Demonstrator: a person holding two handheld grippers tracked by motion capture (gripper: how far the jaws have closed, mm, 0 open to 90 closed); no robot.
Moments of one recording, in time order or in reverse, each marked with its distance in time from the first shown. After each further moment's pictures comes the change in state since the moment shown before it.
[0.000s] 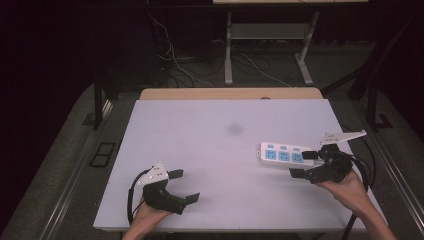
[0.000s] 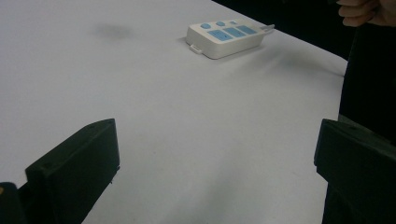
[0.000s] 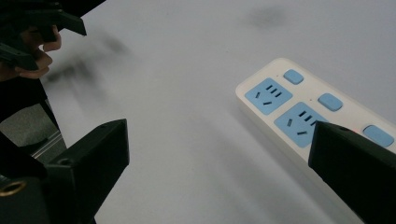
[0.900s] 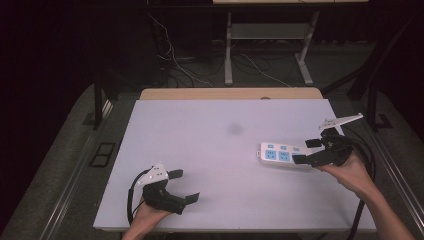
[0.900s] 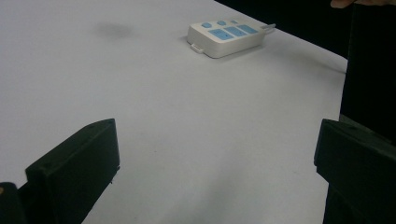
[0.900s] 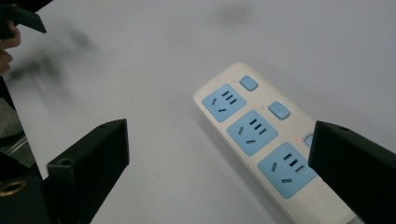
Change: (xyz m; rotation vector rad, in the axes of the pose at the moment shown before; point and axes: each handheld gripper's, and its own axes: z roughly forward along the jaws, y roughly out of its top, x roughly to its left) left arm 0.001 0.000 0.000 0.005 0.004 0.000; right arm -0.030 0.027 0.000 0.082 -0.060 0.005
